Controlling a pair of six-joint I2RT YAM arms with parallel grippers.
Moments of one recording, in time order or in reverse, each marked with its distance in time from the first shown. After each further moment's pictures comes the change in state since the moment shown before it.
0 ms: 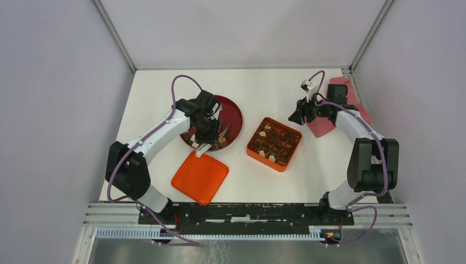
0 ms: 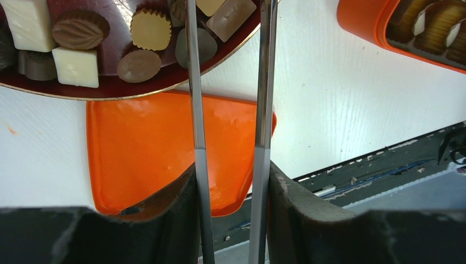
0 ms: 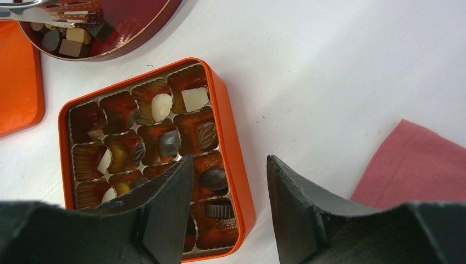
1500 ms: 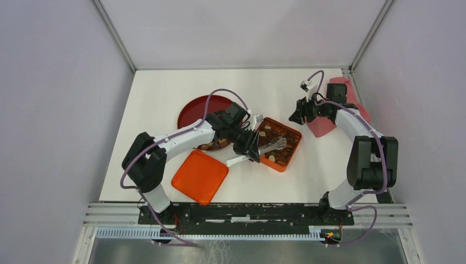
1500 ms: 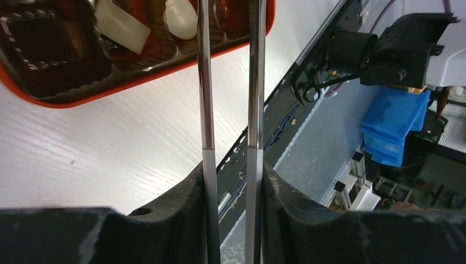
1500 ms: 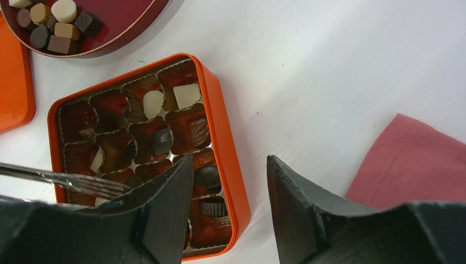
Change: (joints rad) left arm -0.267 0.164 -0.050 0.467 0.491 -0.107; right arm 0.000 0.022 0.020 -0.022 0.025 -0.011
